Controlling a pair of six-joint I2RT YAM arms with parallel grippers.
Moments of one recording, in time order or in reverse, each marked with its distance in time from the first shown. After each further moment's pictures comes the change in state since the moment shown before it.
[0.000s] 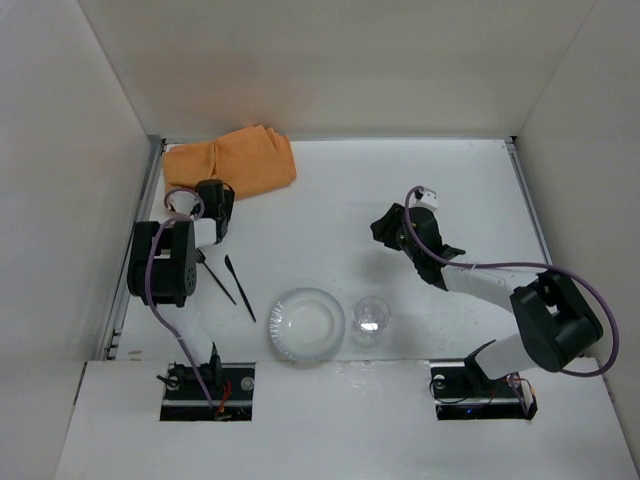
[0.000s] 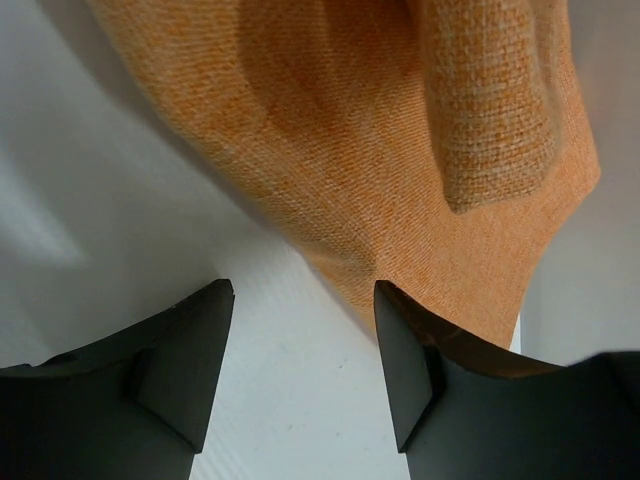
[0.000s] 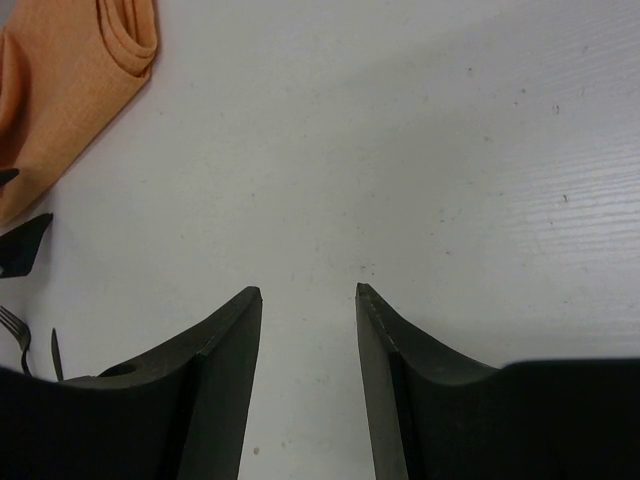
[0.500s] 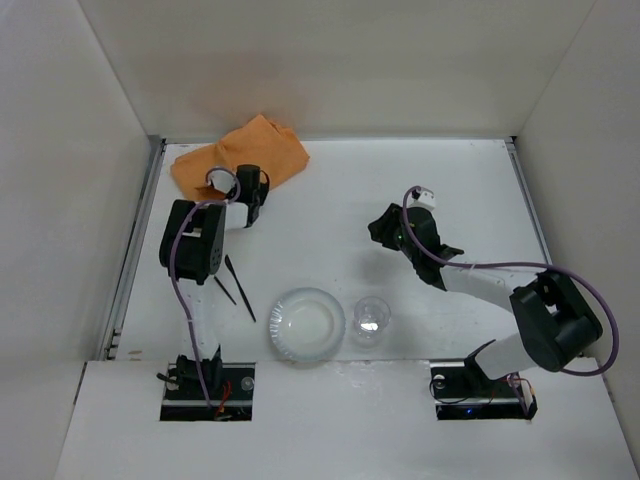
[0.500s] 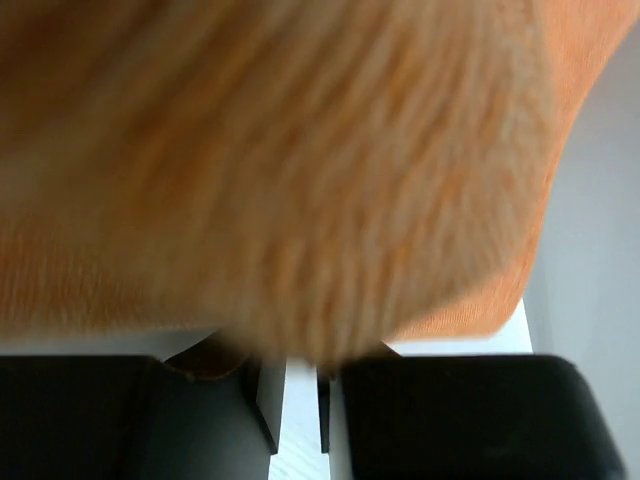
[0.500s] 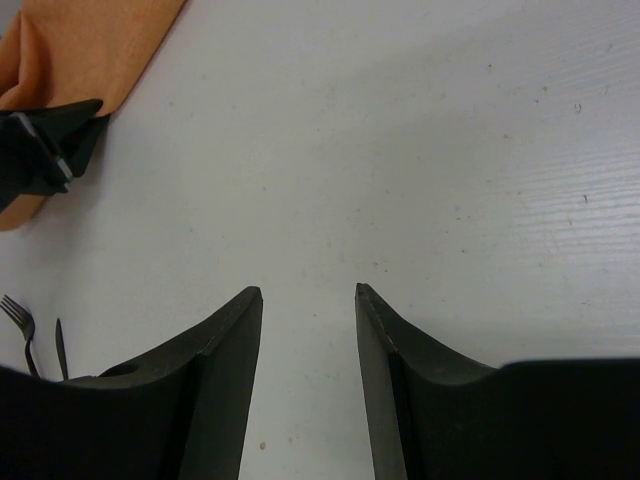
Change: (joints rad) left arm -0.161 0.265 0.294 0.028 0.015 0.045; right arm 0.015 0.005 0.008 0.000 -0.005 -0.008
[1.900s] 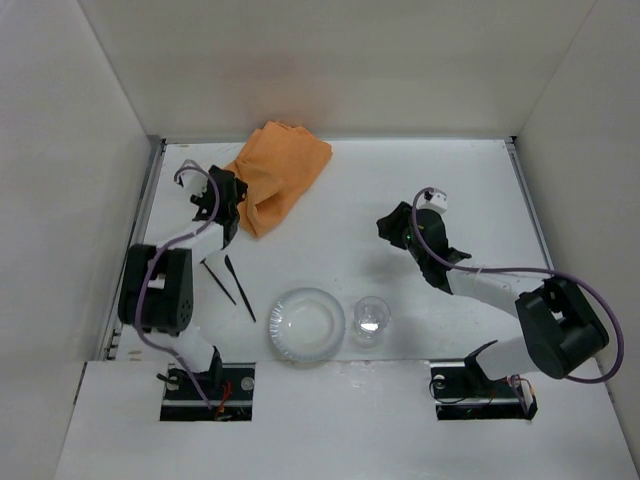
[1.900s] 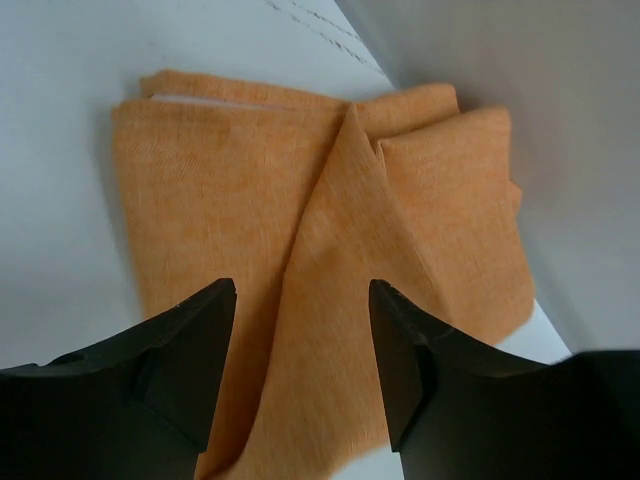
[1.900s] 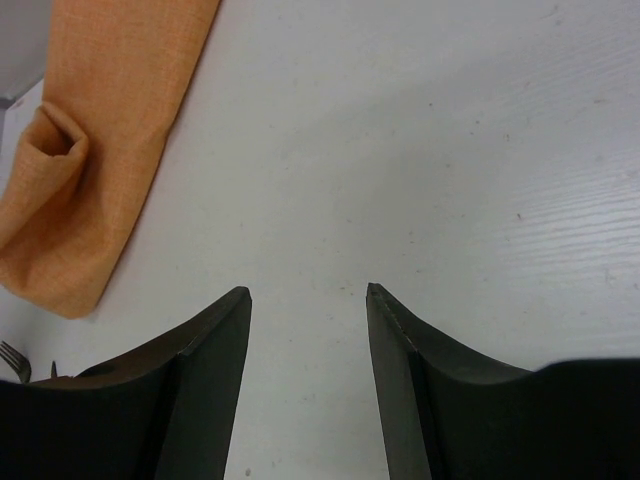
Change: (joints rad) left arm 0.005 -0.520 -0.352 -0.008 -0.185 0.307; right arm -0.043 -0.050 -0.054 0.044 0.049 0.010
